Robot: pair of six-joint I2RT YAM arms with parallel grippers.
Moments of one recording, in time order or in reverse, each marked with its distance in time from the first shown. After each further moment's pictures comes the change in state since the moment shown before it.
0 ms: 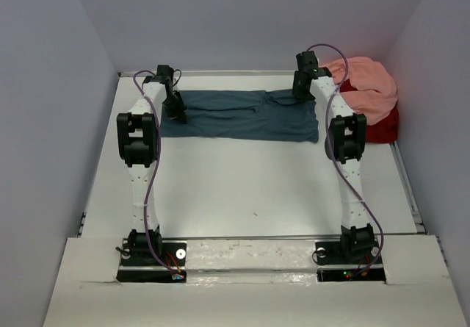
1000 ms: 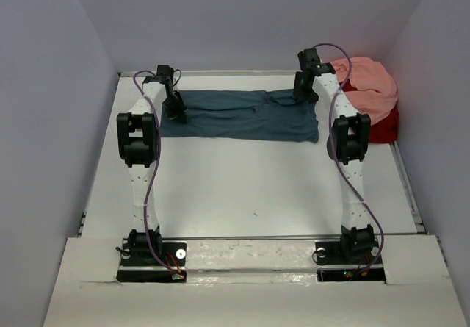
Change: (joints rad) left arm 0.000 0.000 0.000 0.000 -0.001 -0.003; right arm 0.000 -0.051 -0.002 -0.135 -0.027 0.037
